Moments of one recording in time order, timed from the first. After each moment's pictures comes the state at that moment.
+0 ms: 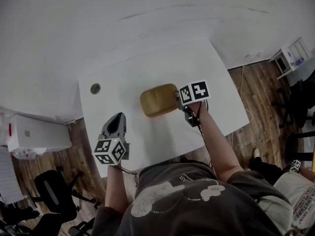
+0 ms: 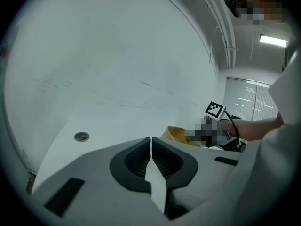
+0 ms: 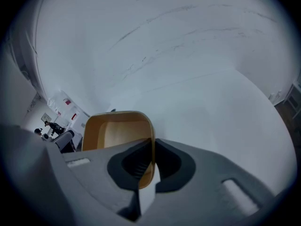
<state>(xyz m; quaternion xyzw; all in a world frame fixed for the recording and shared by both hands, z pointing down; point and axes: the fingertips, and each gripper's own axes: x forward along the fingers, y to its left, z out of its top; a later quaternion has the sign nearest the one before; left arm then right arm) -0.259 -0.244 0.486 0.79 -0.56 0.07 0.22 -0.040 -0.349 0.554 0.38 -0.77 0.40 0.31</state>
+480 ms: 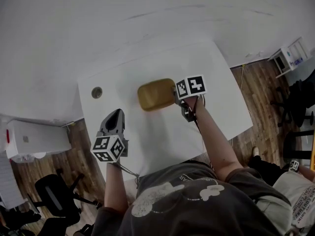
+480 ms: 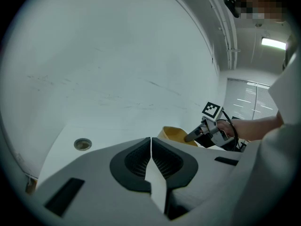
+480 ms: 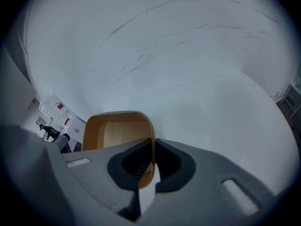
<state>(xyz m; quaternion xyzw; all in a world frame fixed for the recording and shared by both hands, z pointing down) -0.308 -0.309 0.499 0.80 -0.56 0.06 0.22 -0.091 -0.418 0.570 0.40 -0.76 0.41 0.31</state>
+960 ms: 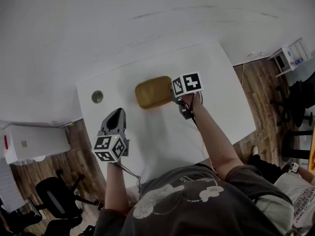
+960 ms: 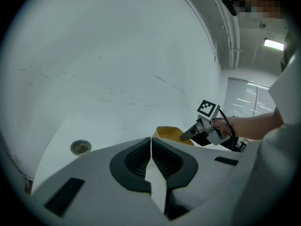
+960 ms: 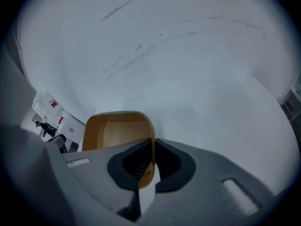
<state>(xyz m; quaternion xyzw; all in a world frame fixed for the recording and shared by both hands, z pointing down) -0.334 -0.364 0.526 0.80 -0.55 0.07 0.23 -0.130 -0.478 0.600 0.40 -0.75 0.40 0.34</state>
